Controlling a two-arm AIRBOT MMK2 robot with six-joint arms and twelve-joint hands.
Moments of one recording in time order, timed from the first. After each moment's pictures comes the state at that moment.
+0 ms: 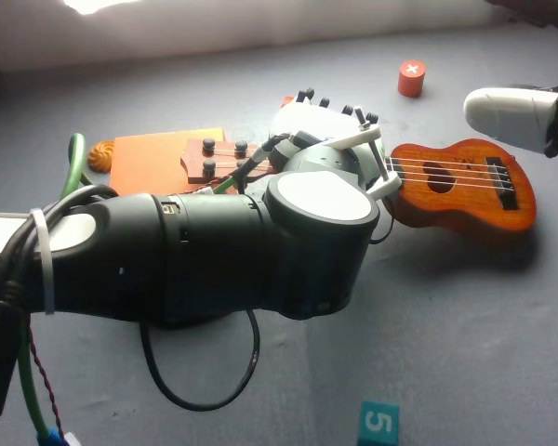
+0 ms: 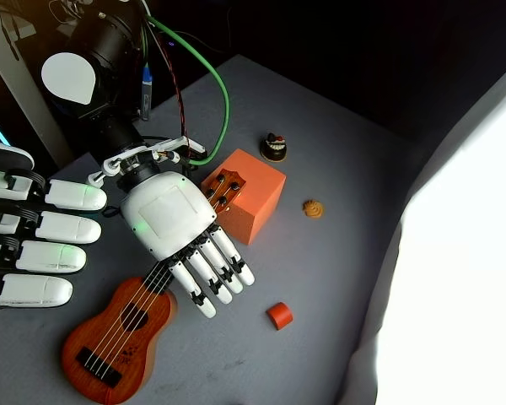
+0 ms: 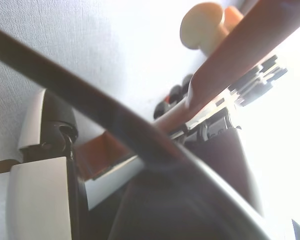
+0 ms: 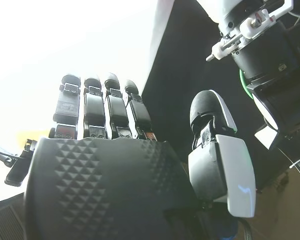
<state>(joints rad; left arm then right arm) 0.42 -1.60 1.15 1.45 1.00 -0.45 -0.42 -0.63 0.69 0.21 0.59 -1.06</state>
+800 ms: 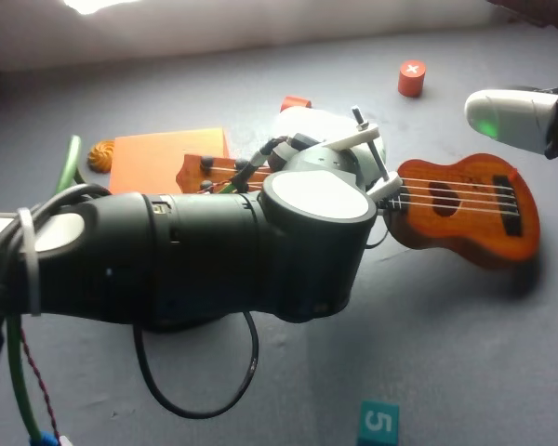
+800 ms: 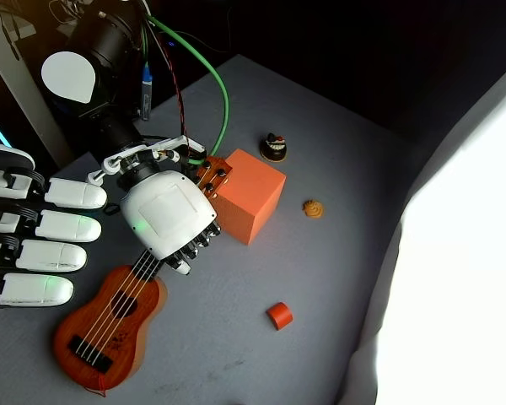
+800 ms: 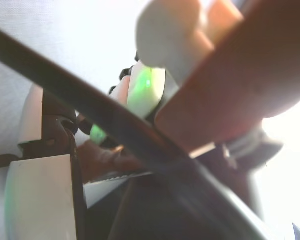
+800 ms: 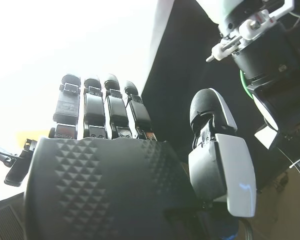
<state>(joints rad) 0.41 -1.58 1.11 1.42 0.99 -0.46 -0.42 -0.62 0.69 0.20 0.59 -1.04</state>
